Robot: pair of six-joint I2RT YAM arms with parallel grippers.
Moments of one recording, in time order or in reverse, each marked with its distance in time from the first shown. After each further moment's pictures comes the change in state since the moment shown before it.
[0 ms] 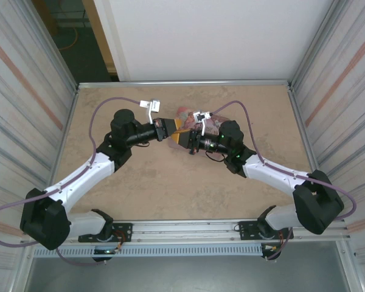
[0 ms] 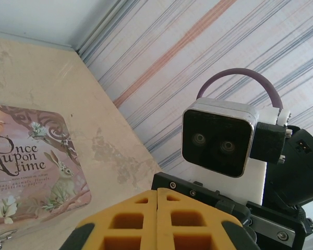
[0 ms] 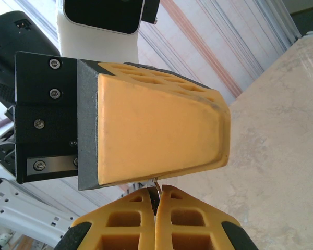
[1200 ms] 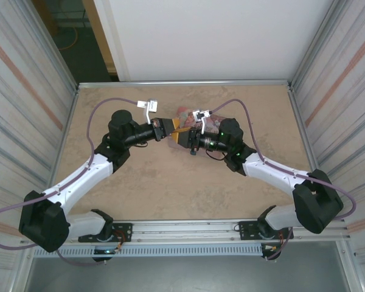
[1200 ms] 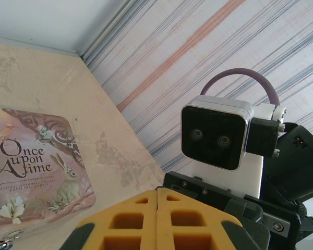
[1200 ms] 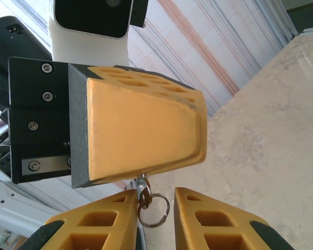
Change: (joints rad) left arm 0.010 -0.018 -0.014 0.006 -0.010 -0.001; right arm -0.002 0.018 0.032 -0.031 -0.018 -0.011
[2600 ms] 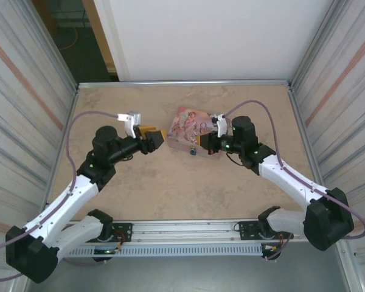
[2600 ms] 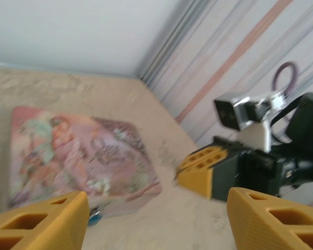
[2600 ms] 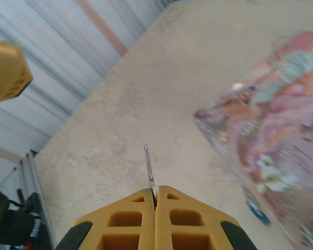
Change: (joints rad) left arm 0.037 -0.298 -0.180 -0.203 -0.225 0.231; right arm -0.197 -0.164 -0.024 -0.583 0.119 -0.370
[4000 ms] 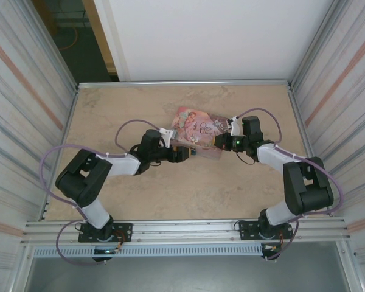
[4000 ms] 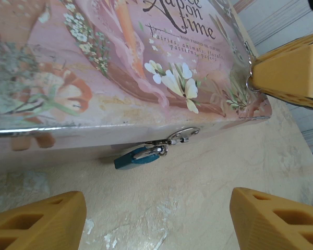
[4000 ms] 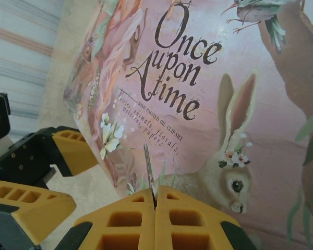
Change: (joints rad) left arm -0.124 0.775 0.026 0.369 0.060 -0.005; right arm -0.261 0.309 -0.031 0.040 -0.151 0.126
